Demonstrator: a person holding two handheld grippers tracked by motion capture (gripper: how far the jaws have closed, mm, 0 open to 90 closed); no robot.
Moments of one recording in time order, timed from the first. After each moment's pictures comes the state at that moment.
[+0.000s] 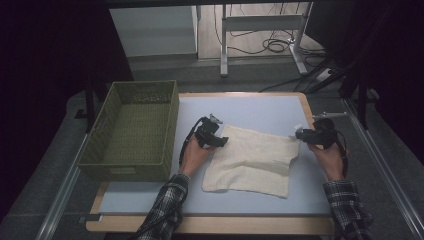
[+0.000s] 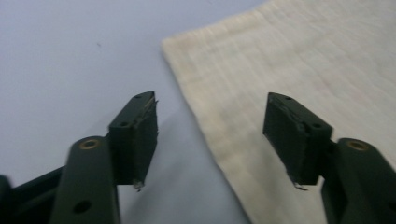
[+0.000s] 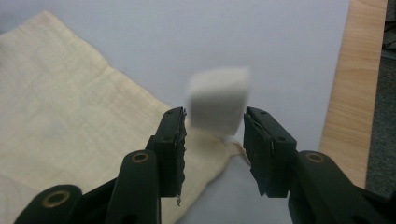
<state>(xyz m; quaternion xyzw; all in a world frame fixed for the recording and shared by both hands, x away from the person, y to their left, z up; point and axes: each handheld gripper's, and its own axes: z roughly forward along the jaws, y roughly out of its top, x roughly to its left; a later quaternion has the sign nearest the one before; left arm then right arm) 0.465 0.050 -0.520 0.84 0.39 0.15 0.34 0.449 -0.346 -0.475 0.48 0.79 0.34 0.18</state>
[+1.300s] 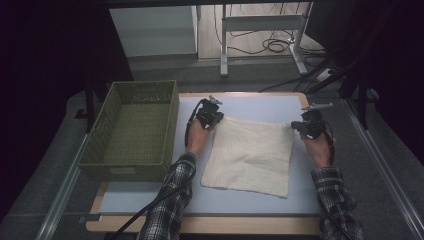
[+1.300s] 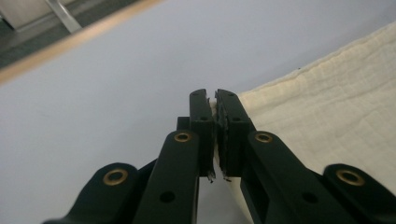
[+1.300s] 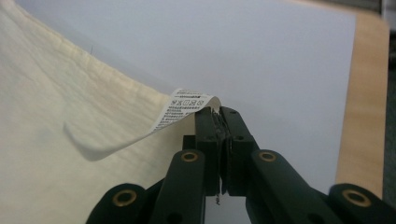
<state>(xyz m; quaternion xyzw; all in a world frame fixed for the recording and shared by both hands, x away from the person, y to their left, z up) 0.521 0.059 -0.498 0.81 0.40 0.20 0.38 0.489 -0.319 -0.475 0.48 0.78 0.34 0.21</state>
